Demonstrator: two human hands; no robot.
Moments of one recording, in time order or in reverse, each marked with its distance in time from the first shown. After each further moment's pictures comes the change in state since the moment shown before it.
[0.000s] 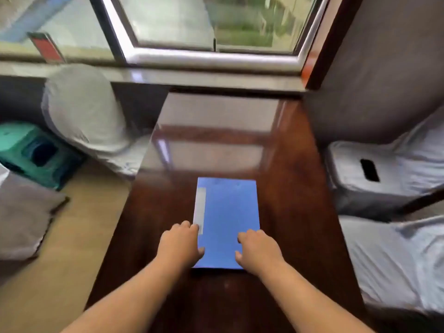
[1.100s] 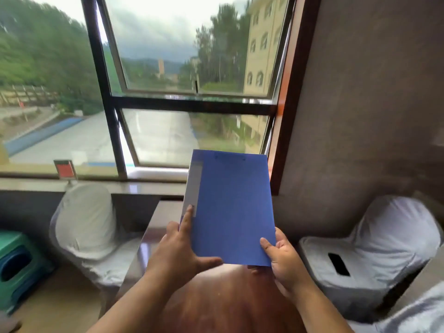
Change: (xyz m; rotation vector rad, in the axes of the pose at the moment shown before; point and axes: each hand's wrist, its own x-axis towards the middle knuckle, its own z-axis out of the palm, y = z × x) left_hand -0.068 0.036 -0.256 -0.567 0.555 0.130; right_hand -0.096 0.046 -0.230 1.610 0.532 -0.220
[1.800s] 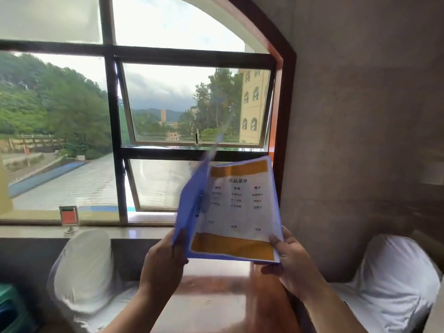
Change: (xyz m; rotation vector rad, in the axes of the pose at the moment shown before) left_hand -0.009 0.049 -0.092 -0.410 0.487 0.165; right_hand -0.010 -0.127 0.002 0.192 -0.100 -0.117
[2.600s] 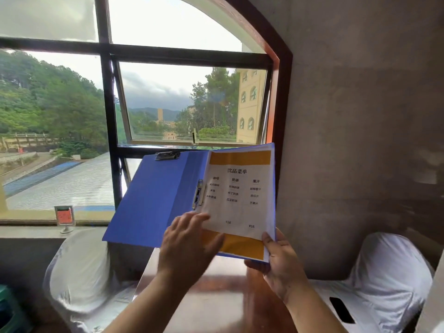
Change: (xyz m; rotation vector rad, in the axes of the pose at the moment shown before) left_hand 0.003 0.049 0.019 0.377 -0.052 0.331; right_hand -0.008 0.007 0.030 0.145 0.163 -0.021
